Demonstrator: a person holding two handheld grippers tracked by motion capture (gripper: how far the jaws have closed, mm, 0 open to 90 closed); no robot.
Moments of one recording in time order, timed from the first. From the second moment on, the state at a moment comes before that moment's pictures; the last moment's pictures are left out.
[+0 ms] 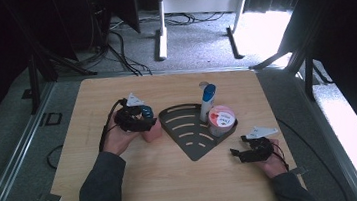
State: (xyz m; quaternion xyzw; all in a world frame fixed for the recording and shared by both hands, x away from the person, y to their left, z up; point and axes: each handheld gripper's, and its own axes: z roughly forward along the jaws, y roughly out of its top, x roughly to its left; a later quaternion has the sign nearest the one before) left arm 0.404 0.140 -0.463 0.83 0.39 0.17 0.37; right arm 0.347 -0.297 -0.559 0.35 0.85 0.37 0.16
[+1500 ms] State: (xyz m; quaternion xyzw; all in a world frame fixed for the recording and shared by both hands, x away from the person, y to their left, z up) left arm 0.407 0.124 -0.456 0.83 0.38 0.20 0.34; right arm 0.347 -0.297 -0.559 0.35 0.85 0.37 0.16
